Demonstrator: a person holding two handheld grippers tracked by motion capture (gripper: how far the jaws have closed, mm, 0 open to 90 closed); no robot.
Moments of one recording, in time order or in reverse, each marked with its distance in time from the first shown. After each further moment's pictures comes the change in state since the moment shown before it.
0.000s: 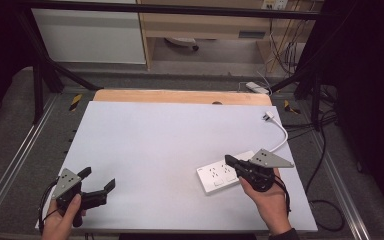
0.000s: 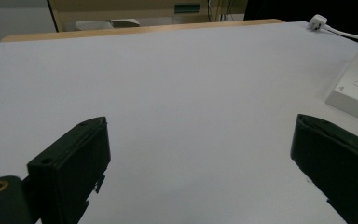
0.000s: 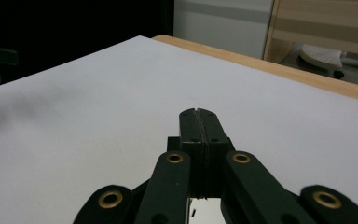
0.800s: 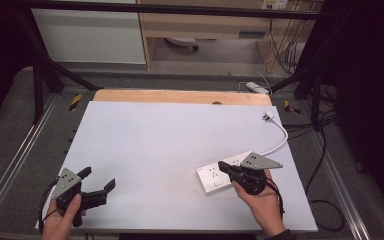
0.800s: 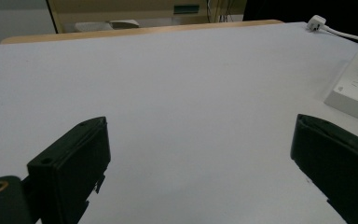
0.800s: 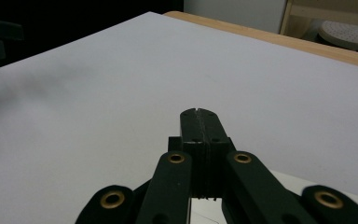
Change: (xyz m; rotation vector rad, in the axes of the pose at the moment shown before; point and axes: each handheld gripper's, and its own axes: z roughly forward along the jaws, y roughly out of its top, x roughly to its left) left arm 0.000 0.001 -0.001 -0.005 -0.004 0.003; right arm 0.010 -0.012 0.015 0.080 0.040 0.011
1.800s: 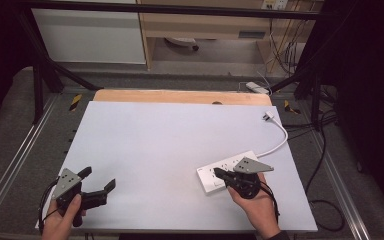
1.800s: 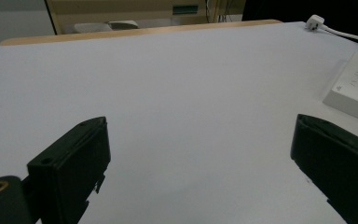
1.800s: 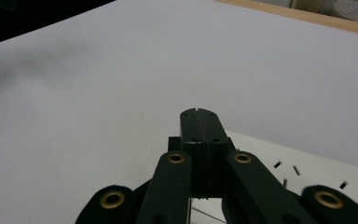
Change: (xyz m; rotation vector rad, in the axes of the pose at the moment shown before) left arm 0.000 0.000 0.000 0.002 -0.002 0.010; right arm 0.006 -0.015 0.013 0.068 0.011 0.000
